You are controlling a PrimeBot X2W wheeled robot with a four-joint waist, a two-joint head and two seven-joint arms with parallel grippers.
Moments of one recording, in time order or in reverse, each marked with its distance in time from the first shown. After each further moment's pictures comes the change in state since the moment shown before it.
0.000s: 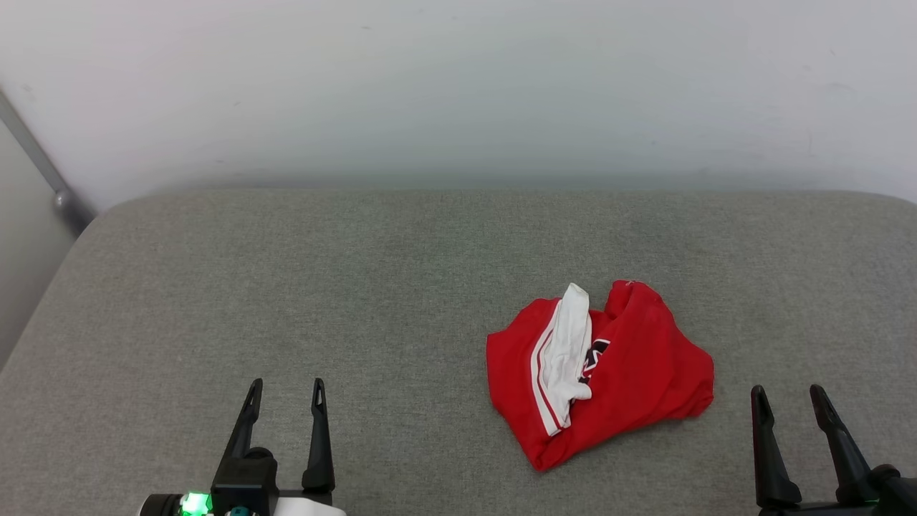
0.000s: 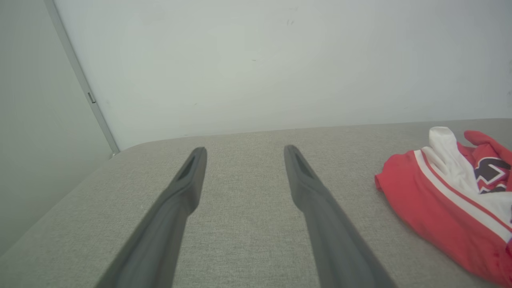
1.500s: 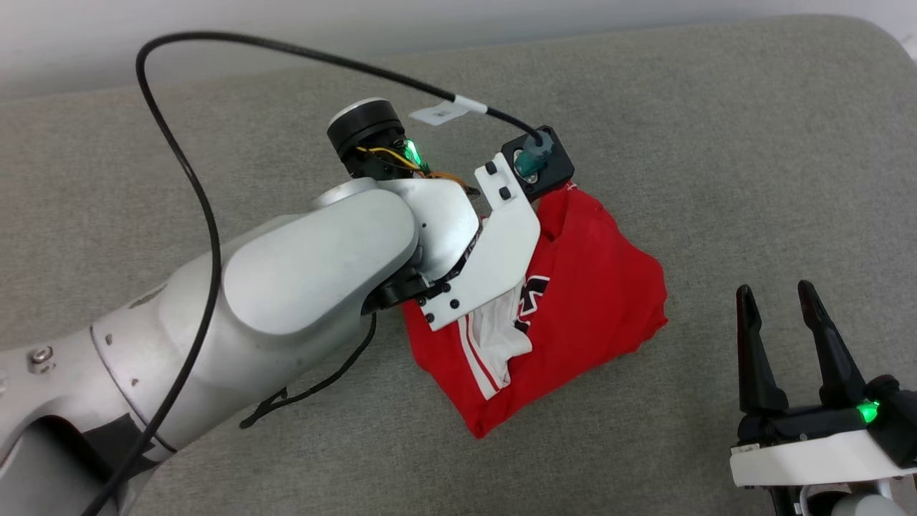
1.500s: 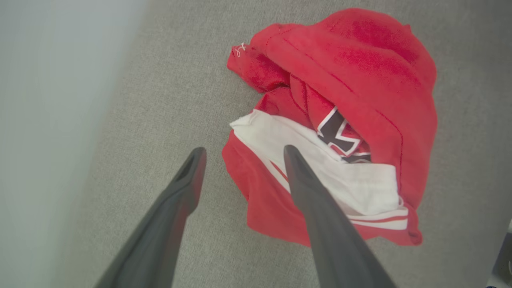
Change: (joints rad) left arm -1.316 0.282 -1.082 0.230 -0.709 -0.301 0.976; right arm -0.192 0.000 0.050 -0.017 0.019 0.000 0.000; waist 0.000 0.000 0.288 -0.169
